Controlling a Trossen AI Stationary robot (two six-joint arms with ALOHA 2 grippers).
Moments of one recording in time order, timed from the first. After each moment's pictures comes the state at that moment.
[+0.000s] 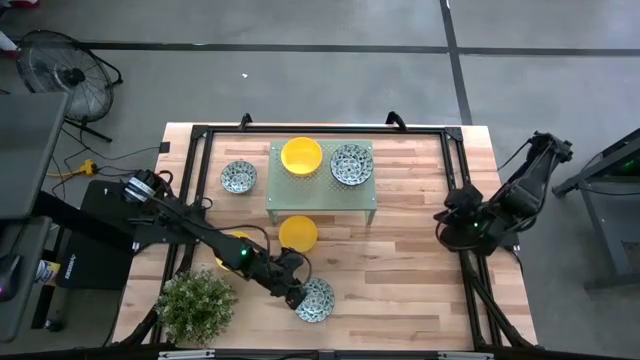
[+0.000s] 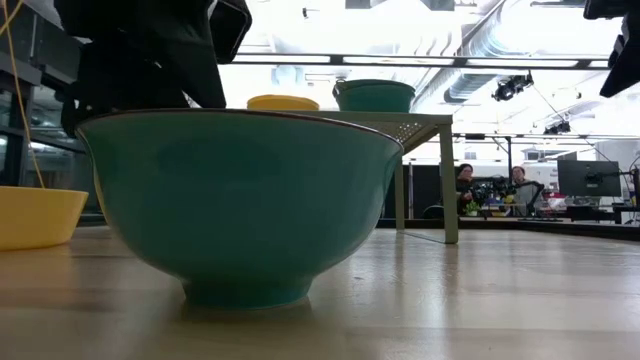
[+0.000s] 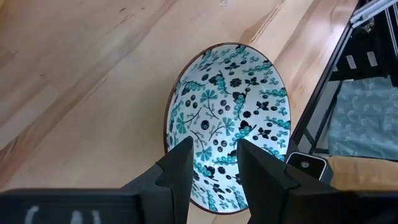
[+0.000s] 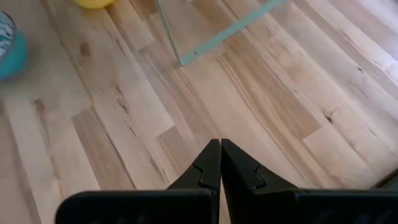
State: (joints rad) left arm -0.52 1.68 1.05 -0.19 -0.15 -1.31; right arm 0.82 0.74 0.80 -1.36 0.61 1.35
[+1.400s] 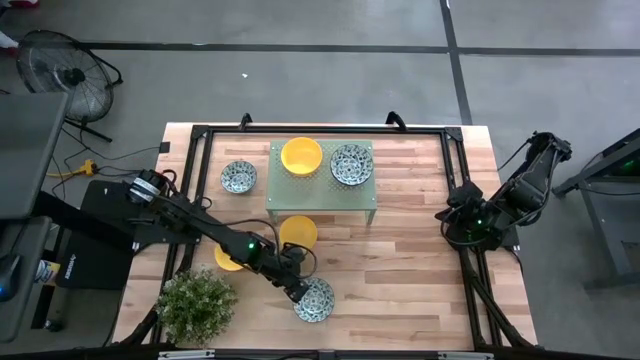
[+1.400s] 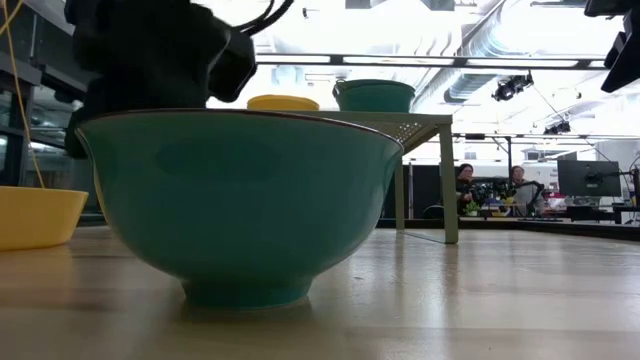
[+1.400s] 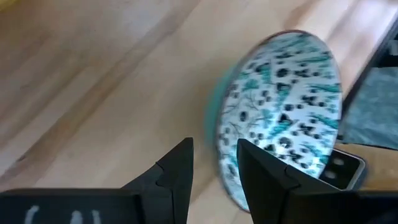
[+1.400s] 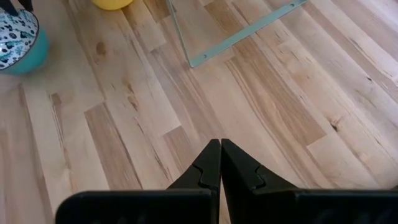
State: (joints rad) left arm -0.46 1.71 1.05 -0.26 0.00 -1.31; right arm 0.82 0.68 0.80 -1.36 0.59 1.27
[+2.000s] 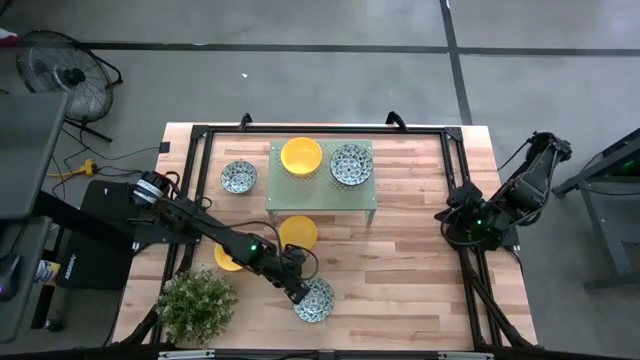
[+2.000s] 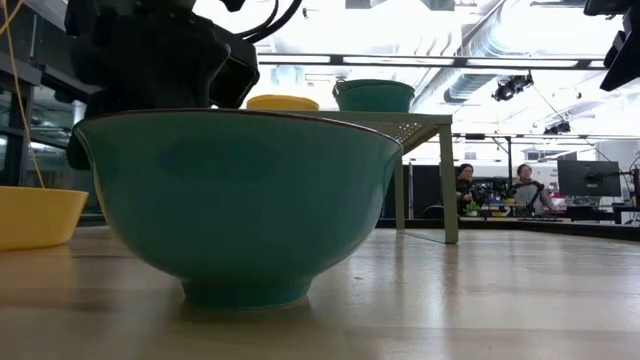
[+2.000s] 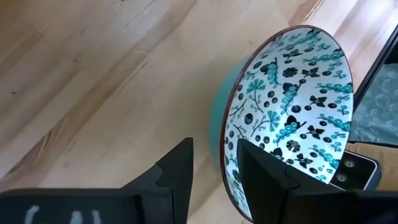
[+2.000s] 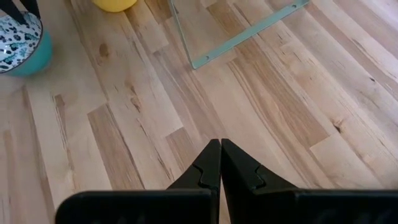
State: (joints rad) left arm -0.46 1.74 1.05 -0.24 -0.01 -1.29; right arm 0.82 0.68 0.80 -1.34 0.59 1.27
